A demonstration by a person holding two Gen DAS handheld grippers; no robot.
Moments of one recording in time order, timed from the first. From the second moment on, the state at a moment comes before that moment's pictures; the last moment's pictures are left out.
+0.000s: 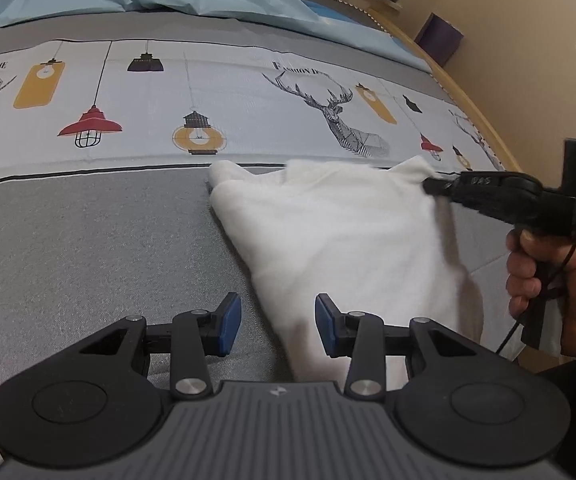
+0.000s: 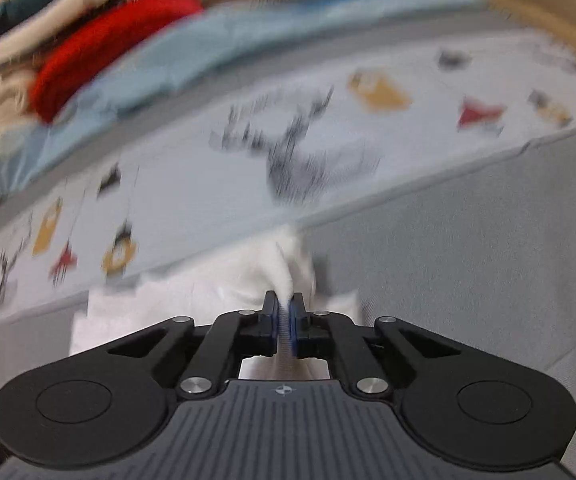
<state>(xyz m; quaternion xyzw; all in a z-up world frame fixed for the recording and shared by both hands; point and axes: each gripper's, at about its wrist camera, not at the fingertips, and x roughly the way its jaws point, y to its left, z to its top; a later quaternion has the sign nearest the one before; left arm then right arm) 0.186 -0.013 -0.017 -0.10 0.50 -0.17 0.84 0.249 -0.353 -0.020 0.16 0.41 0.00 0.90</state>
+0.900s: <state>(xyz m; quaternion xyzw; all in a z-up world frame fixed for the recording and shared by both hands) 0.171 -0.090 -0.074 0.04 0.64 -0.20 0.74 0.180 -0.375 -0.045 0.02 0.58 0.10 0.80</state>
